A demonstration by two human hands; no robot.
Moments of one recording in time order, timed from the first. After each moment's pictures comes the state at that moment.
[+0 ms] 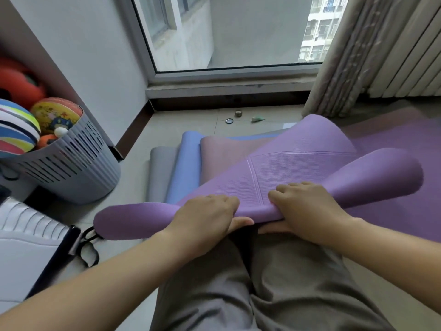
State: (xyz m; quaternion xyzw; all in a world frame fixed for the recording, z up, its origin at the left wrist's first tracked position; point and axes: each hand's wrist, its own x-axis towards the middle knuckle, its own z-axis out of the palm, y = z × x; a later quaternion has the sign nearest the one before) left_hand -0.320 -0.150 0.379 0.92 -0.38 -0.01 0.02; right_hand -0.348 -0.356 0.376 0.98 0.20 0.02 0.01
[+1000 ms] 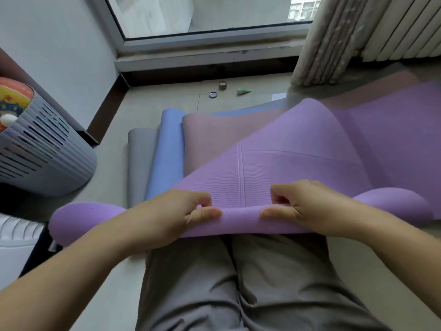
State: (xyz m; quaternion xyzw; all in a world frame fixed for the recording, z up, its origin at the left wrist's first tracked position) left_hand -0.281 -0.141 0.381 0.89 -0.32 -0.27 0.16; right_hand -0.340 -0.401 0.366 0.96 0.08 -0.18 -0.21
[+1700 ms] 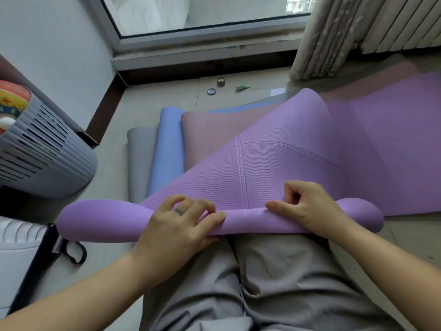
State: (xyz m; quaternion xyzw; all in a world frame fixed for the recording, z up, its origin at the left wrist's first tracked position) left_hand -0.311 -0.126 0.329 0.85 -0.50 0.16 0.04; right_hand -0.350 -0.398 0.308 0.90 -0.06 0.00 -0.43
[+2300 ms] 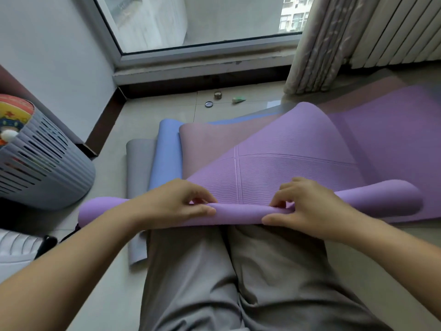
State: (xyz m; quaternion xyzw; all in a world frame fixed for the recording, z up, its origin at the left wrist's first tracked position) left_hand -0.255 -0.144 0.375 0.88 -0.36 -0.26 0.19; right_hand -0.350 -0.400 0.357 0.97 0.06 -0.07 -0.24
